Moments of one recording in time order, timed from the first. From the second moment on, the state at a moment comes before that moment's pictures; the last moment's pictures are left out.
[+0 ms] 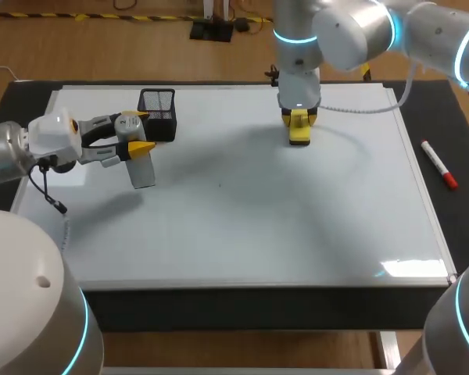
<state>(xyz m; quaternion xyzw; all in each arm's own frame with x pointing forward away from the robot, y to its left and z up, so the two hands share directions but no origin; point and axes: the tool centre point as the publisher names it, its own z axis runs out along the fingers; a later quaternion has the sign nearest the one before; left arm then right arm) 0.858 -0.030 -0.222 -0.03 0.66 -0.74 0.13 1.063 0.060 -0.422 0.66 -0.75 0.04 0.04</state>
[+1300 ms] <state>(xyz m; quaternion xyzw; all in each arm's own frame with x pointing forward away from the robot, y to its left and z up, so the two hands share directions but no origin) 0.858 -0.030 -0.222 -0.03 0.66 -0.74 0.13 1.054 0.002 -0.347 0.31 -0.93 -0.18 -0.04</state>
